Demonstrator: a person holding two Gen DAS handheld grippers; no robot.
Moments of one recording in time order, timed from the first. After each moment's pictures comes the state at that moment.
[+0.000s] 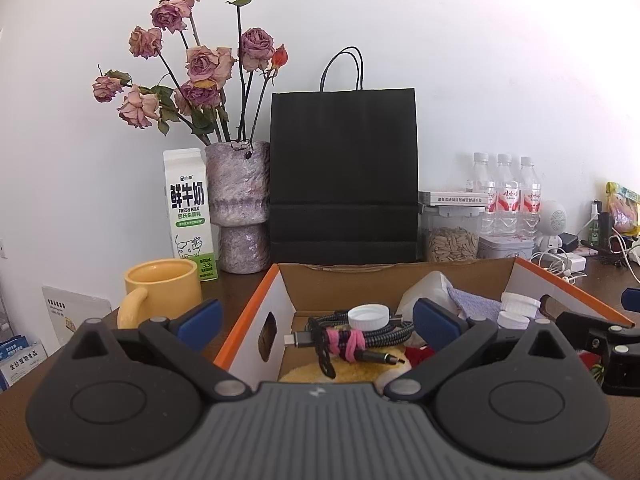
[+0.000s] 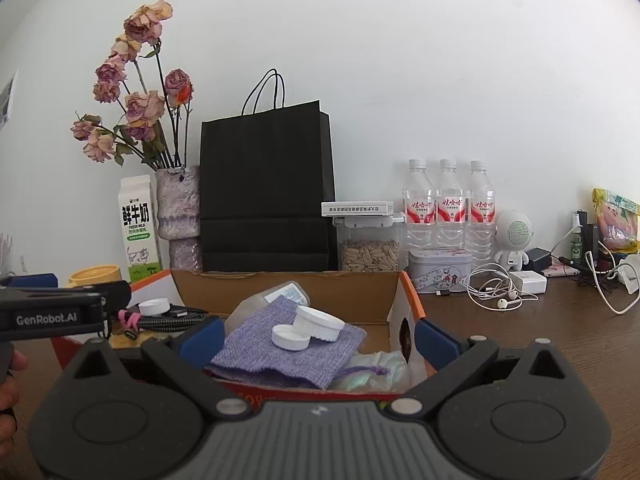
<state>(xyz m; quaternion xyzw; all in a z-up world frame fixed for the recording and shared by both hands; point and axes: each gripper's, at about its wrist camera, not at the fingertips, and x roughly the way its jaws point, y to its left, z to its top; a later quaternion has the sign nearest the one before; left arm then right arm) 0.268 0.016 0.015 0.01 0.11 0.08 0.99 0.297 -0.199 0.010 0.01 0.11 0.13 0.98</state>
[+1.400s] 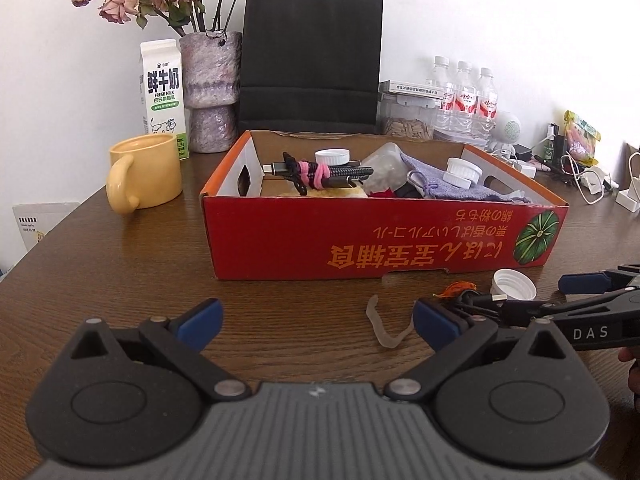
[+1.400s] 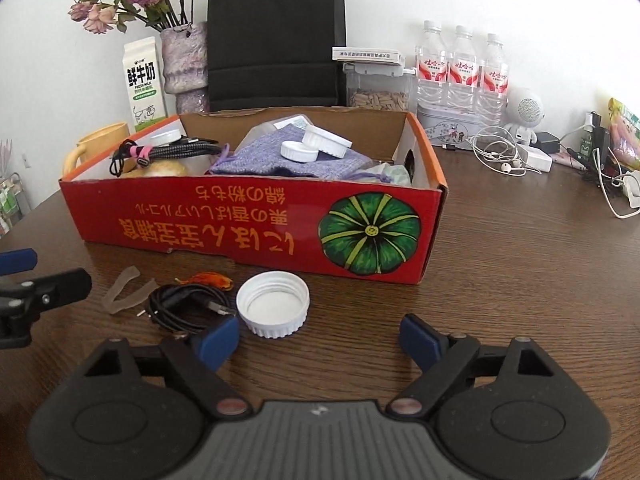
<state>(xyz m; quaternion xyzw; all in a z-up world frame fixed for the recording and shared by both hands) 0.213 0.020 -0.017 -0.02 0.26 0.01 0.96 0.277 -0.201 -0.023 -0.04 0.33 0.15 0.93</state>
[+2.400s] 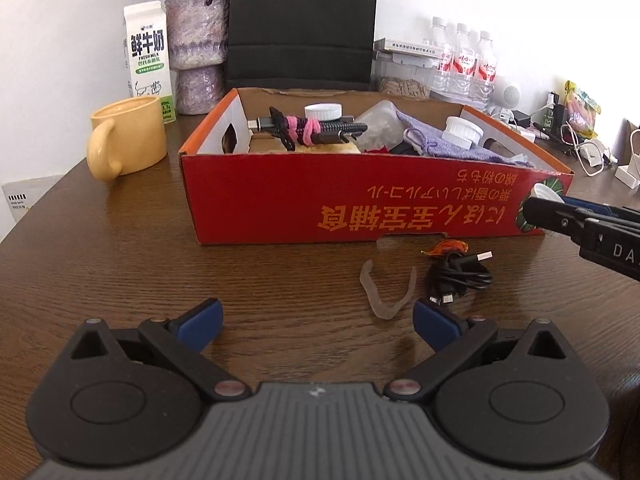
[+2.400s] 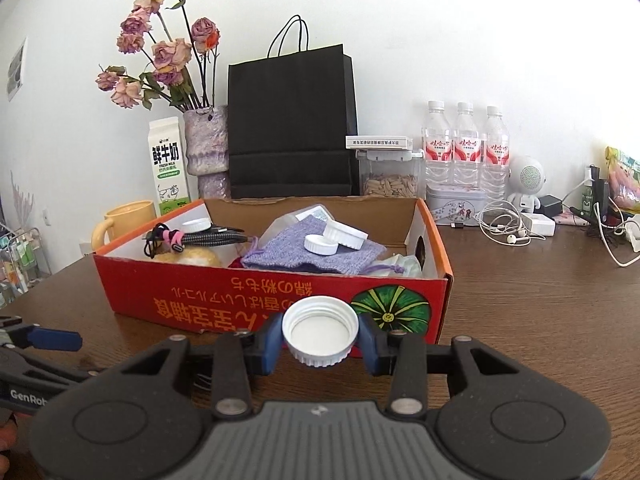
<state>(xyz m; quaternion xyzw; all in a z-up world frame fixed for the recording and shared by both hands) 0.230 0.018 -0.029 -0.02 0.33 0.00 0.94 0.257 -0.207 0.000 0.00 0.20 0.17 0.96</state>
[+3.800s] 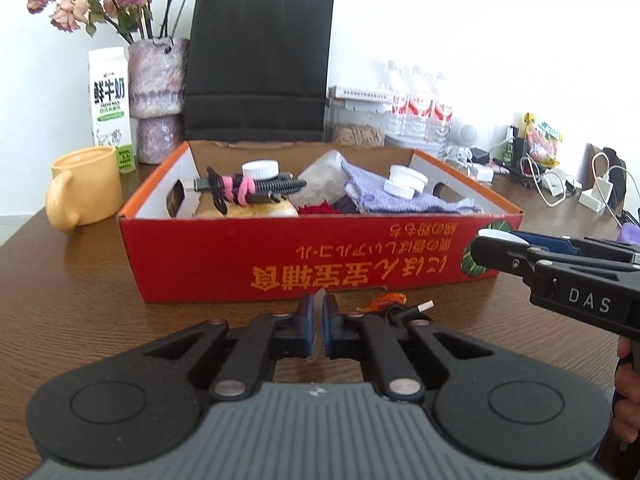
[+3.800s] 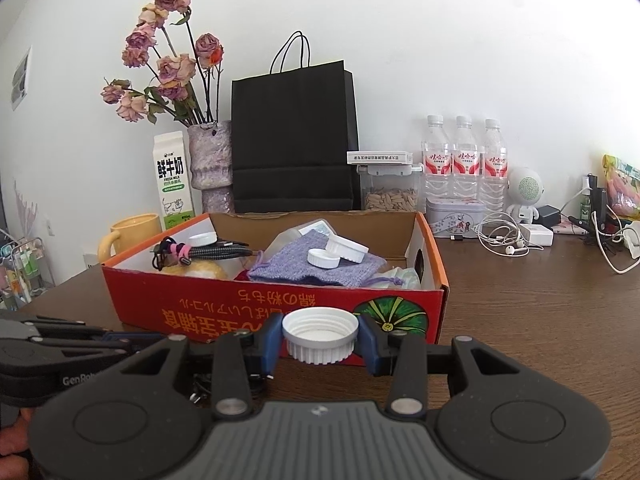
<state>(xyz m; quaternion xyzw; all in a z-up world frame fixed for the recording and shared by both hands) 0.228 -0.008 -0.013 -0.02 0.25 -0.05 0.97 0.246 -0.208 0.004 0.01 0.18 0.17 0.97</state>
